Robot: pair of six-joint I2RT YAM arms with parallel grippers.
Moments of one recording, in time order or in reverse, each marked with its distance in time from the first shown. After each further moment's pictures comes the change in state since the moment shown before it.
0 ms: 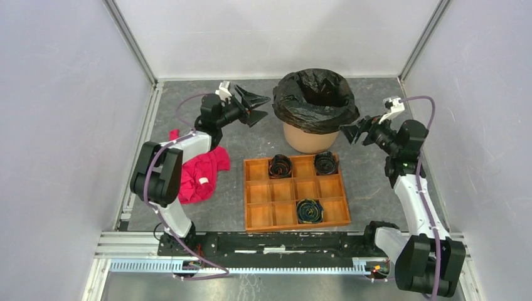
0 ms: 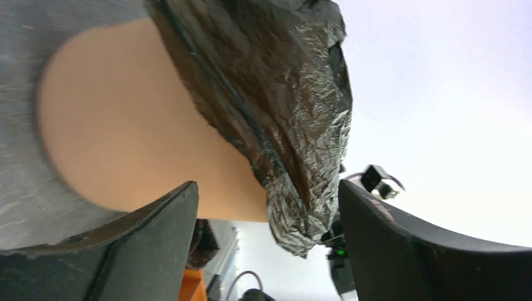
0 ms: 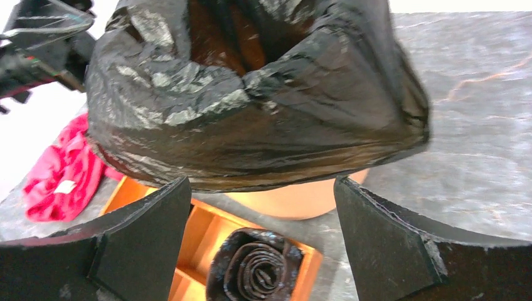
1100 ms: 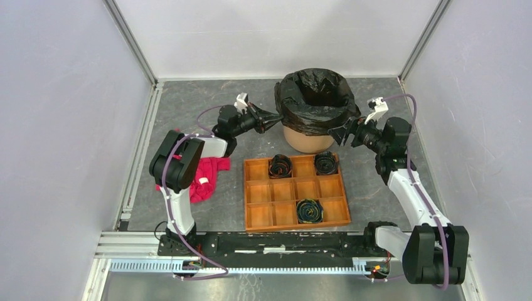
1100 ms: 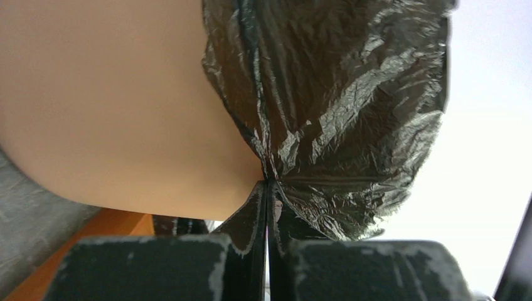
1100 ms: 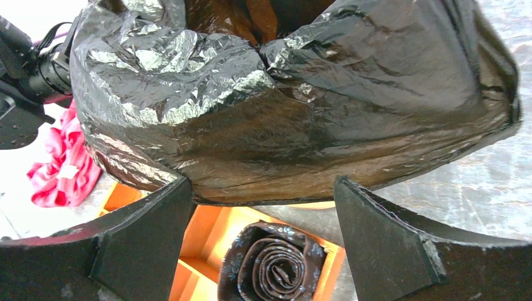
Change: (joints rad) left arm -0.110 0.230 -0.018 0.355 0.006 -0.224; right arm 0.139 0.100 -0.013 0.016 0.060 0.031
